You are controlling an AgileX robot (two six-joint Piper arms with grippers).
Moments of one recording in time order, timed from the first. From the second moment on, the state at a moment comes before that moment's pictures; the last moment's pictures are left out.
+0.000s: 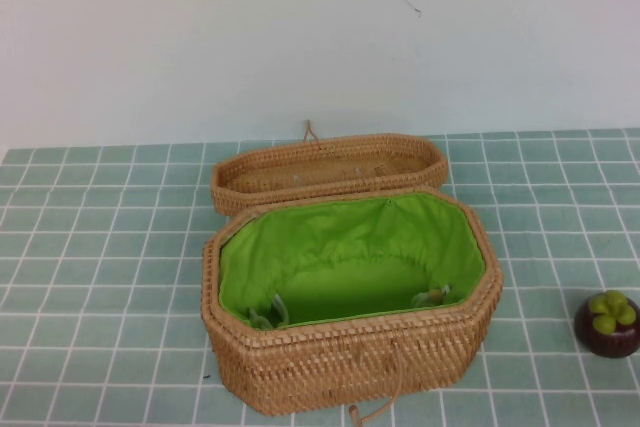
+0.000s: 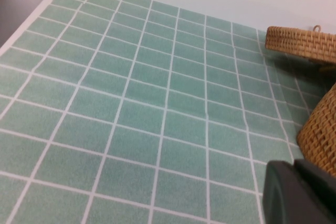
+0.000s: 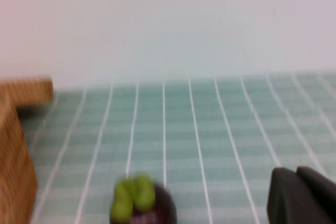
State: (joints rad) right arm -0.03 -0.03 0.03 -0.05 0.13 0.08; left arm 0.03 -0.03 0.04 -0.16 0.30 -0.21
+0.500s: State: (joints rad) right arm -0.03 -0.03 0.03 -0.04 -0.12 0.26; left arm 0.03 -0.03 0.04 -0.16 0.30 -0.21
